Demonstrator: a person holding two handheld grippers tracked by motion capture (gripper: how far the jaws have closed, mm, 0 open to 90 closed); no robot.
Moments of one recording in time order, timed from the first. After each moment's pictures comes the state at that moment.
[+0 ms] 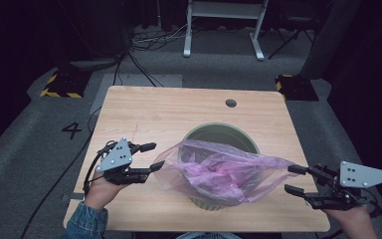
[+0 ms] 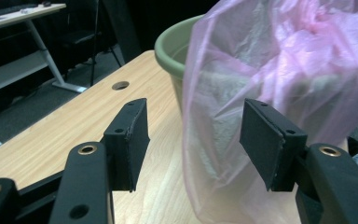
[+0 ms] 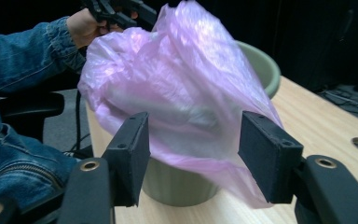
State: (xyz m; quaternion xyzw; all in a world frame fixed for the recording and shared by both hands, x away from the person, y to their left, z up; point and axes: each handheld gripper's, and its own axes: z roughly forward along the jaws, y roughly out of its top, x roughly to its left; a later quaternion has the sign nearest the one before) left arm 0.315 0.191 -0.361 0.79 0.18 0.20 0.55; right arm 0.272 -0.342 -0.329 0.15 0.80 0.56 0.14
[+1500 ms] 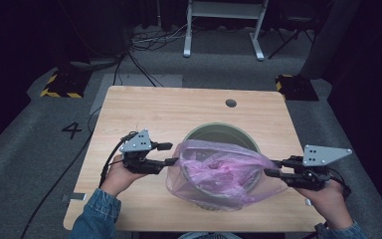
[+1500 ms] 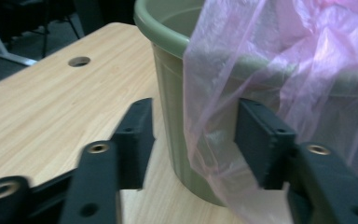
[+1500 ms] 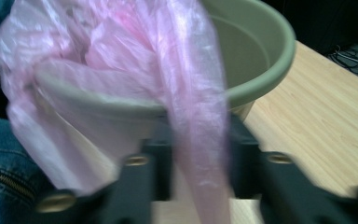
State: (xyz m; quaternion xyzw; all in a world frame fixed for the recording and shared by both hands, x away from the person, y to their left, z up) left arm 0.357 0.162 -0.381 0.82 0.17 0.09 0.53; right arm 0.320 -0.303 -0.341 0.17 0.85 0.49 0.11
